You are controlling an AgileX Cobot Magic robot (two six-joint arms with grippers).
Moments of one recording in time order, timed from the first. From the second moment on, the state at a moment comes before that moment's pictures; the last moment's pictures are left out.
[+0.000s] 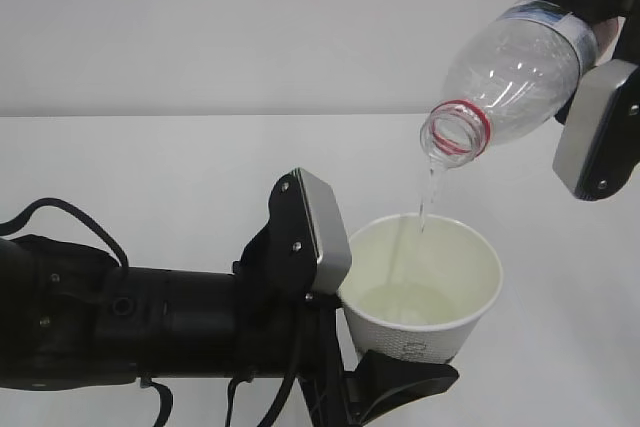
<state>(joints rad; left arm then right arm) -0.84 1.81 -0.68 0.74 -0.82 -0.39 0.09 1.32 -0.59 -0.71 -0.75 -1.03</state>
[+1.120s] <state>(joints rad) -0.84 1.81 -0.68 0.74 -0.82 -0.35 0.09 1.32 -0.59 -0.71 -0.75 -1.06</state>
